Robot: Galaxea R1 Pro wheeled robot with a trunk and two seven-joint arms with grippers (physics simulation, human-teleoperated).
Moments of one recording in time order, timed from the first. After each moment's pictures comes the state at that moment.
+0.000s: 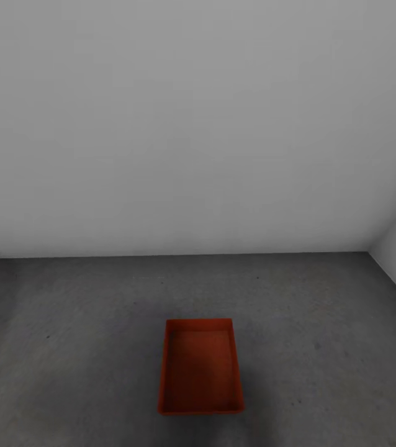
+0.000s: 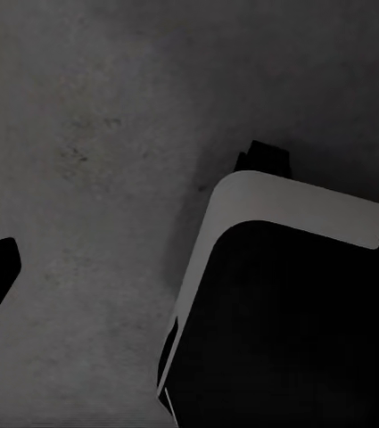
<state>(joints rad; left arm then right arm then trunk) -0.42 0.04 -0.08 0.00 0.35 0.01 0.19 -0.27 -0.07 -0.02 0.03 -0.01 -0.04 -0.11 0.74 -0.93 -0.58</state>
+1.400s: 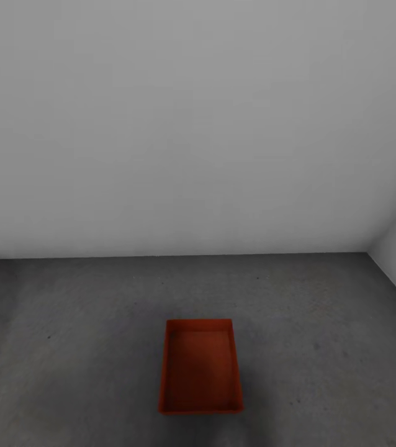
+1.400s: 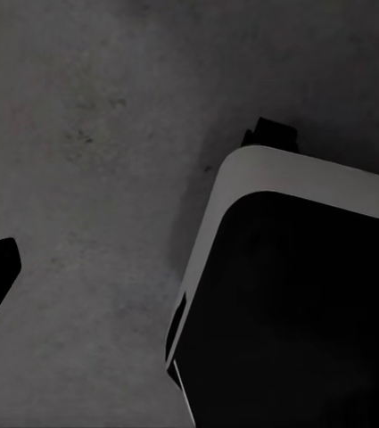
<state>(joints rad) -0.39 0.04 -0.08 0.00 0.35 0.01 0.18 -0.27 -0.07 -0.02 0.03 -0.01 -0.04 -0.10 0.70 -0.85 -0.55</state>
